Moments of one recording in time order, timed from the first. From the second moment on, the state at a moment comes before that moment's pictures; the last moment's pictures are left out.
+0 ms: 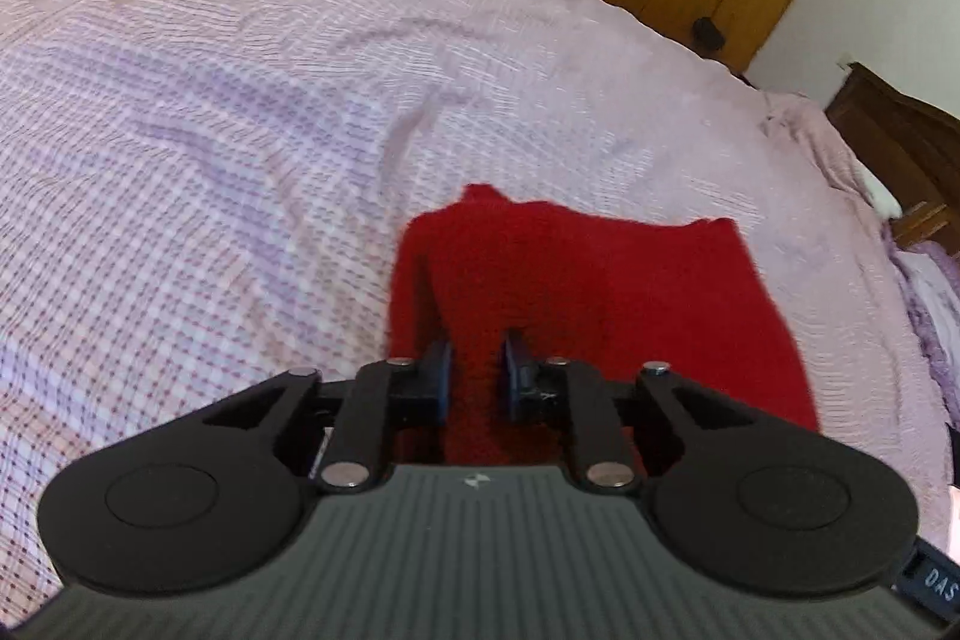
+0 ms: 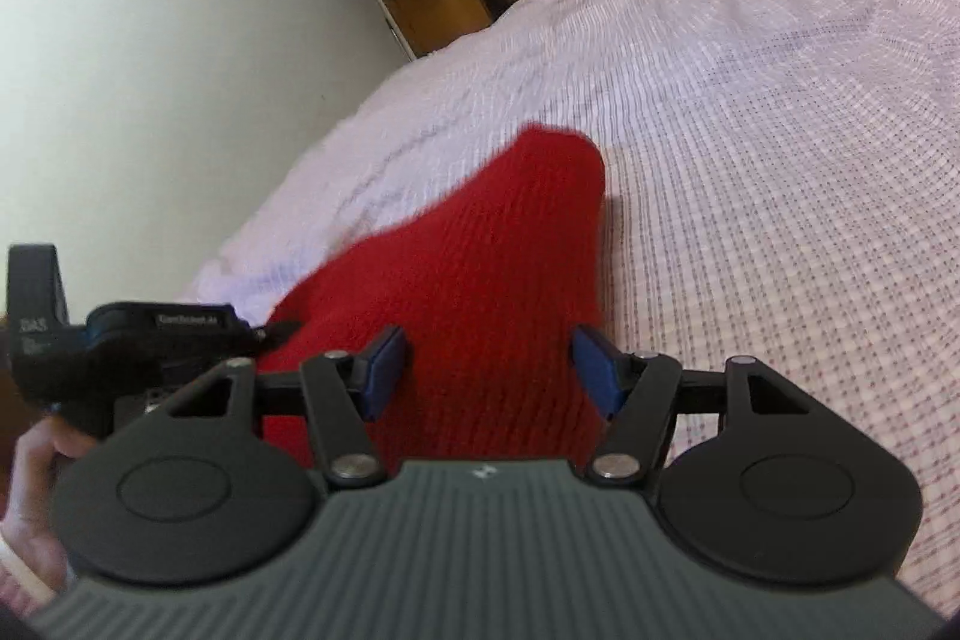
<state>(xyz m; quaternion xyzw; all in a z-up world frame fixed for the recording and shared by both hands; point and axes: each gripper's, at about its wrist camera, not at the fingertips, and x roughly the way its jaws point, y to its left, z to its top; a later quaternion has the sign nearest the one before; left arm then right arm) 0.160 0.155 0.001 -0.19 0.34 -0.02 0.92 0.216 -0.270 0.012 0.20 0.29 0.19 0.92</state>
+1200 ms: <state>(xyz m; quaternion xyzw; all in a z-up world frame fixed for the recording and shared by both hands) 0.148 0.166 -0.016 -0.34 0.40 -0.18 0.83 0.293 -0.317 -0.035 0.45 0.40 0.32 0.73</state>
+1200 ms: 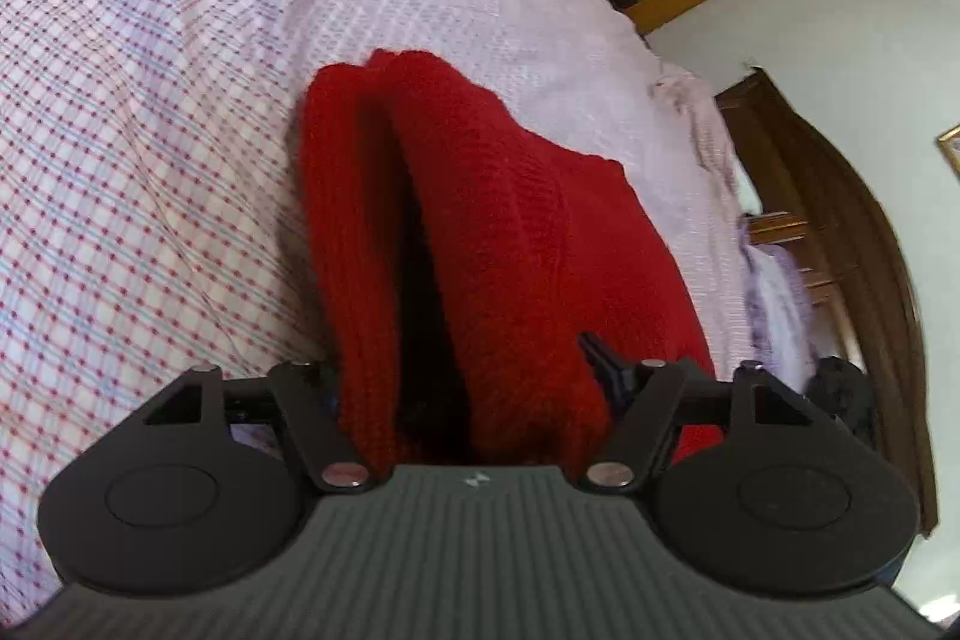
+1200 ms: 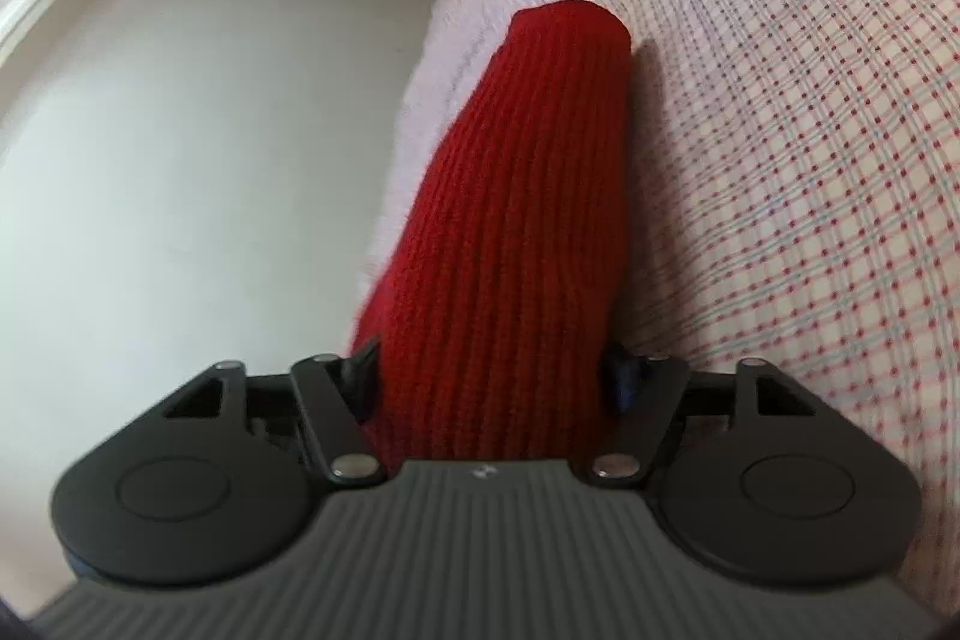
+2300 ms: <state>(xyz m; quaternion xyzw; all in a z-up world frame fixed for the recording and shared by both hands) -0.015 0.059 0.034 -0.10 0.38 -0.12 0.91 0.124 -0.363 0.050 0.23 0.40 0.23 0.86</state>
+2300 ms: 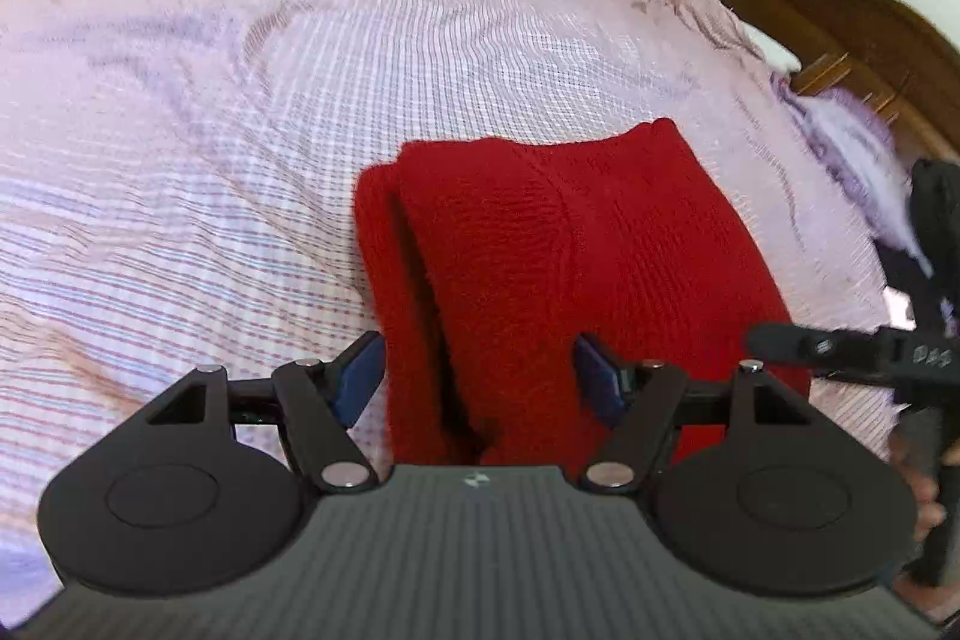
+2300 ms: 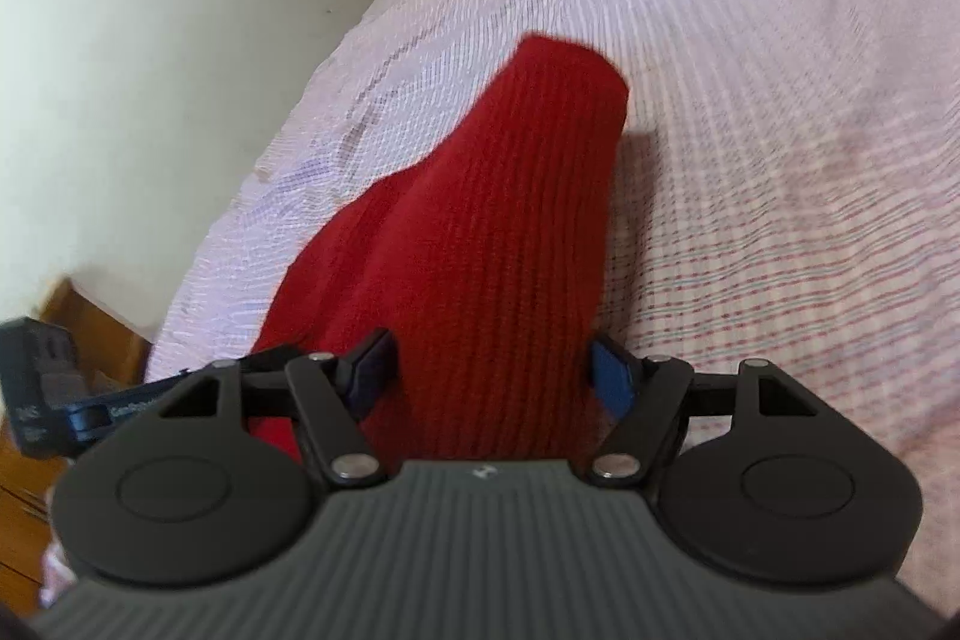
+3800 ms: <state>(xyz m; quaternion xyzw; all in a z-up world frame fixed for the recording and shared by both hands) -0.098 0.000 0.003 -0.04 0.39 0.00 0.92 -0.007 -0.314 0.036 0.08 0.26 0.12 0.95</state>
